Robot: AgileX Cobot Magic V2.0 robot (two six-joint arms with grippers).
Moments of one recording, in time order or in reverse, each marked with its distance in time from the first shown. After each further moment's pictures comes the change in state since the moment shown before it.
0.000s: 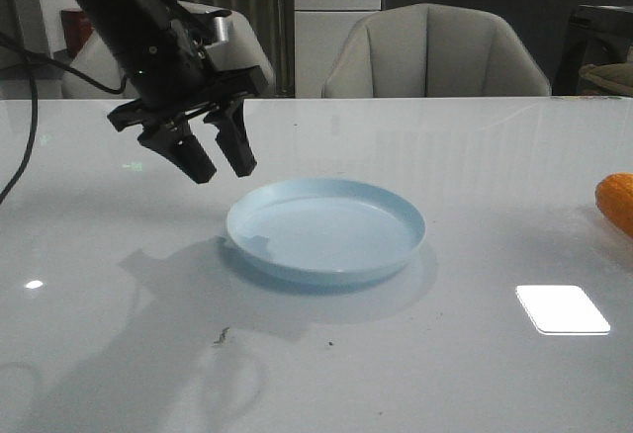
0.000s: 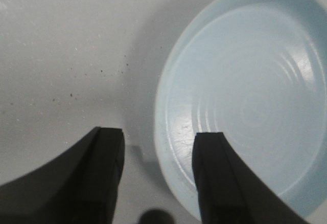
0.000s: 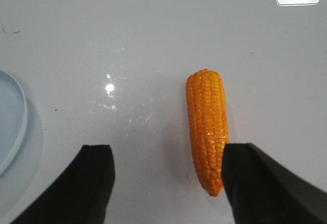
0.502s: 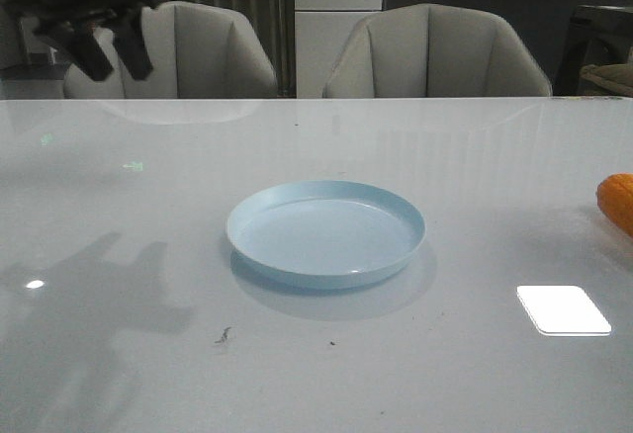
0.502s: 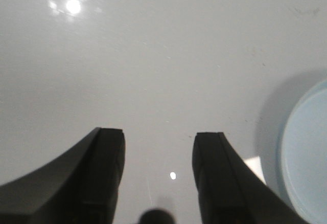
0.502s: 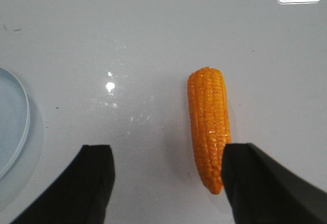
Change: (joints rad) left arm 0.184 -0.100 -0.171 0.236 0.046 -0.027; right arm 0.000 0.000 0.000 0.000 0.004 0.000
